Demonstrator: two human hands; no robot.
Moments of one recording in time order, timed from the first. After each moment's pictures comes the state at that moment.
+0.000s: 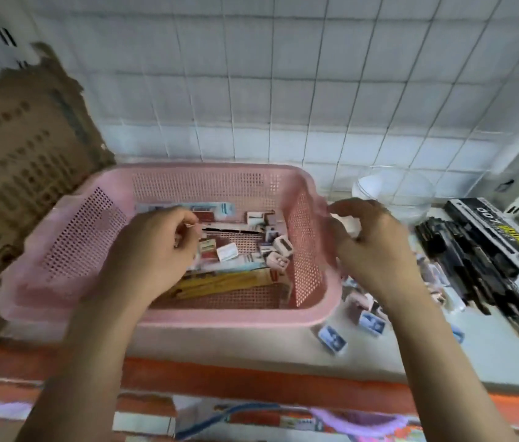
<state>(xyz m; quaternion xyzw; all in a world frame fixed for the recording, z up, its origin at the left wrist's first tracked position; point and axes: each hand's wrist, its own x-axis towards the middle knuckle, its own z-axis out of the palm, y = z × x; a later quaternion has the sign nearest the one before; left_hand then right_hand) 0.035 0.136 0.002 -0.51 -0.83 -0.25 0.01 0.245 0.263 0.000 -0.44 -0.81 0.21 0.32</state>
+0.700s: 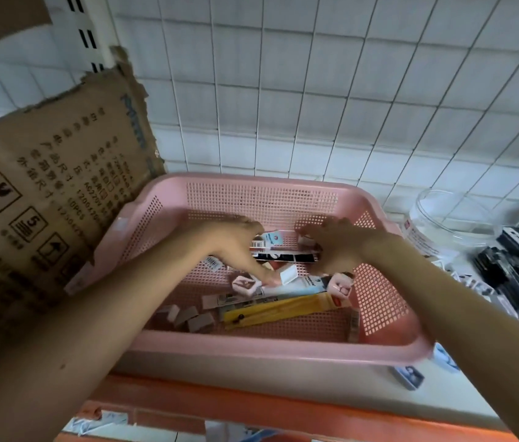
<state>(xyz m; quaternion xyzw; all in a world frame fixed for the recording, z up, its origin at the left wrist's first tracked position) -0.043 0.202 -0.015 -0.61 -0.74 0.13 -0.25 0.122 0.300 -0.009 -0.34 -0.90 0.09 -0.25</state>
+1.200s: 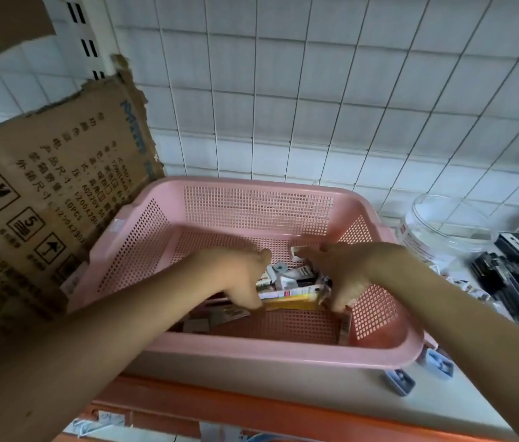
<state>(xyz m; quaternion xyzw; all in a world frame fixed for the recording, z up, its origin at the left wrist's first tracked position) -0.002 0.185 -0.023 -0.64 -0.72 0.17 -0.19 0.142 0.285 -0.002 -0.28 -0.89 0.07 -0.35</state>
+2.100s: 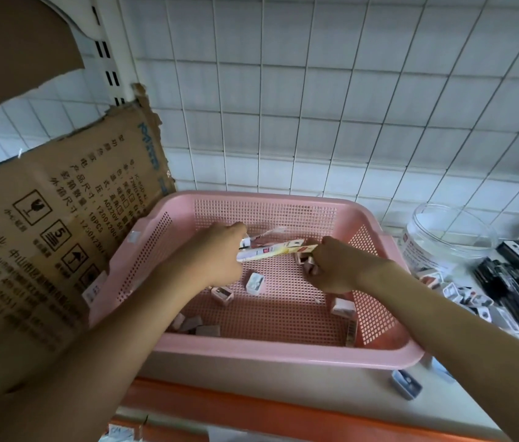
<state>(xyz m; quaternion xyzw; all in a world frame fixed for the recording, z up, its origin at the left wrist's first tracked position) -0.020 0.153 0.013 -0.57 -0.82 -0.03 -0.06 0.131 0.290 -0.027 -0.32 -0.94 0.10 -0.12</state>
